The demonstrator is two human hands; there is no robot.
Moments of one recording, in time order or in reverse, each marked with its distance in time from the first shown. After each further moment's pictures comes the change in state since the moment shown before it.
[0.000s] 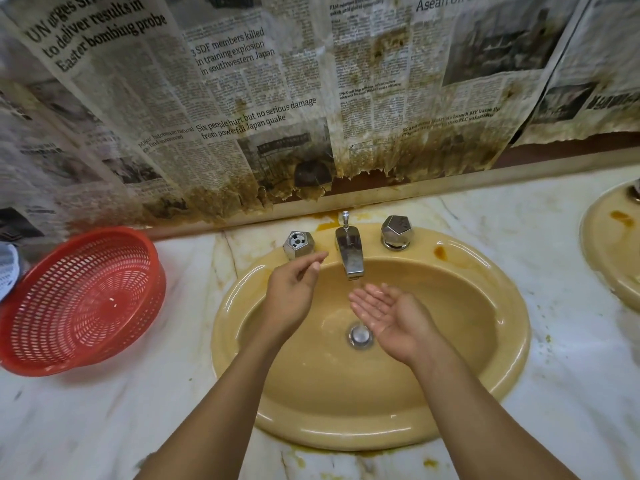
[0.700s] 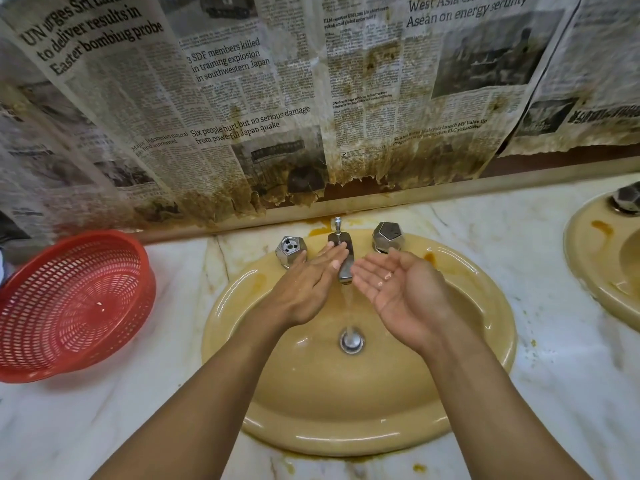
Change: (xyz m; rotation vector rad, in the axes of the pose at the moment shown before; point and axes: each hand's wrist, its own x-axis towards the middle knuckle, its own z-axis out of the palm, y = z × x) left_hand 0.026 0.010 0.009 0.596 -0.472 0.241; right_hand -0.056 -0.042 0.042 -0.026 -0.107 -0.171
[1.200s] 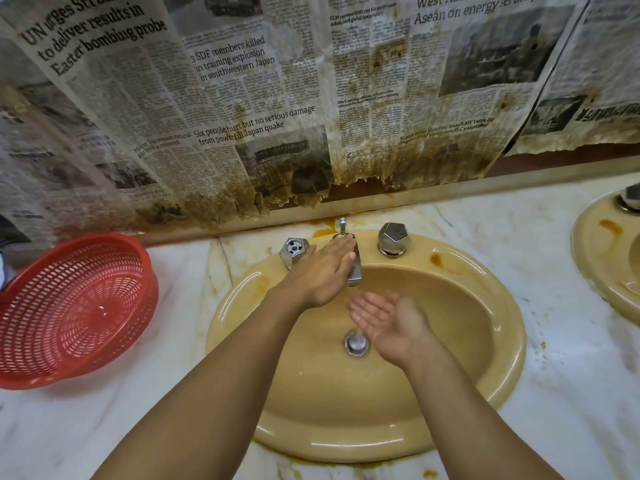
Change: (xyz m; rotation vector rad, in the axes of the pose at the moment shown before) left_hand 0.035 0.004 -0.006 0.194 -0.081 -0.041; right_hand 0.038 0.047 -0.028 0.061 0.225 0.191
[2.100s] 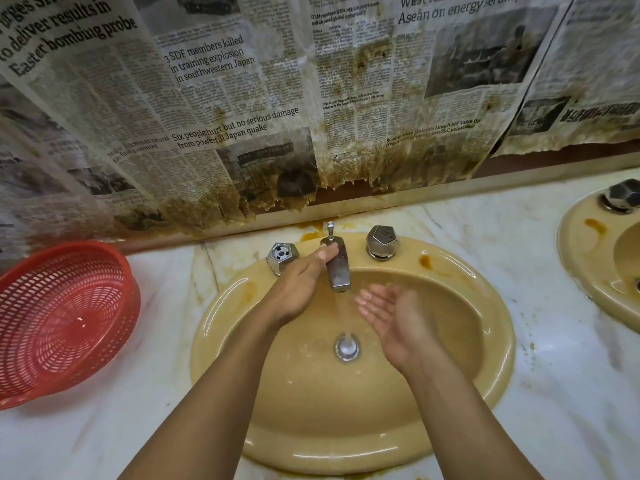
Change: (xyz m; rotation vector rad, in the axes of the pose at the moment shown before) left_hand -0.013 -0.006 0.007 -0.708 0.124 -0.117; right_hand -0.013 -0.015 0.003 -0.140 0.062 -0.257
